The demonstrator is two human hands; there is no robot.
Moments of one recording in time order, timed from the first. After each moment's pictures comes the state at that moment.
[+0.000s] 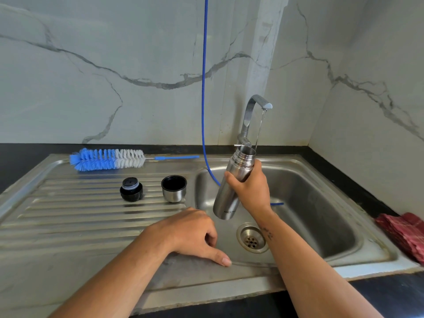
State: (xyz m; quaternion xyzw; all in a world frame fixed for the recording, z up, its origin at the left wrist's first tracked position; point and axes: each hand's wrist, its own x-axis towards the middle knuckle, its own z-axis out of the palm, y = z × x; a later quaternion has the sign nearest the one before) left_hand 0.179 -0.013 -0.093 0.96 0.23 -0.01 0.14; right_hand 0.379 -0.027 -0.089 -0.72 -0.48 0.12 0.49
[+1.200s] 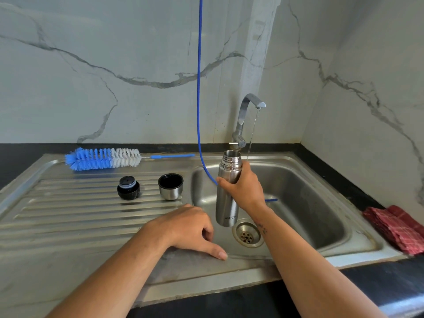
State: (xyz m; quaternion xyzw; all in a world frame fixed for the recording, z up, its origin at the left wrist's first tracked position) left_hand 0.178 -0.013 -0.095 0.96 0.23 -0.01 0.15; right_hand 0.375 -0.035 -0.079 -0.75 -0.51 0.11 0.41
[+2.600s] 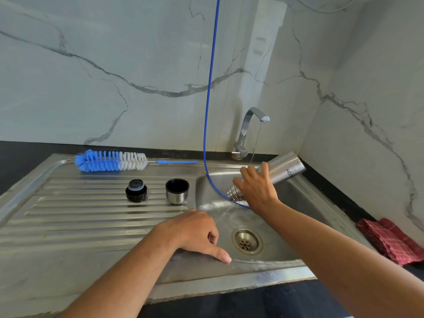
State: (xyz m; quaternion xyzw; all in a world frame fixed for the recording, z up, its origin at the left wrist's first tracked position) left_hand 0.175 -0.017 -0.091 0.96 0.22 0.00 0.17; right_hand 0.397 -0.036 -0.054 -0.66 -0.63 -0.34 -0.22
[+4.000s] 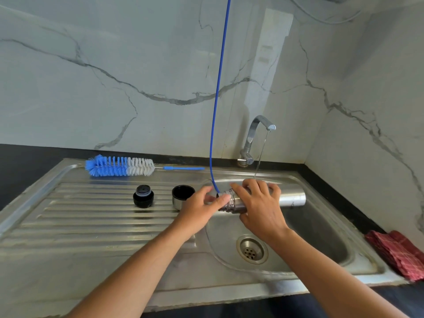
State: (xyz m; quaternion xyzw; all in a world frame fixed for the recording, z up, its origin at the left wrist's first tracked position) left_hand 0.187 -0.008 -0.079 0.68 0.40 0.34 0.51; right_hand 0.371 -0.073 -0.062 -0.68 -0.68 -0.25 0.12
